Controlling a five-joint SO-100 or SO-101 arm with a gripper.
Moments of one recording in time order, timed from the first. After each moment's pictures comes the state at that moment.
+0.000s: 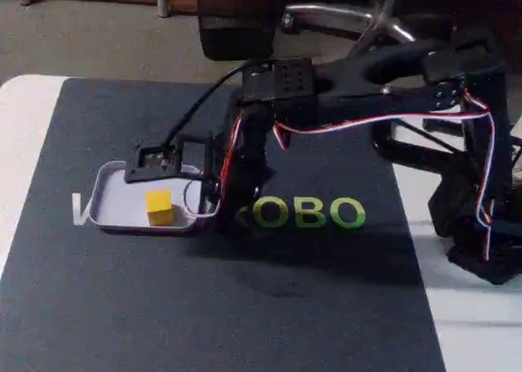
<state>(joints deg) 14.0 65.0 82.6 62.8 -98.8</state>
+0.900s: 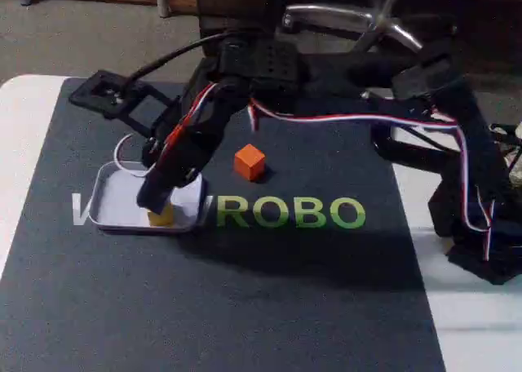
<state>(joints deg) 13.2 48.7 49.0 63.9 -75.9</state>
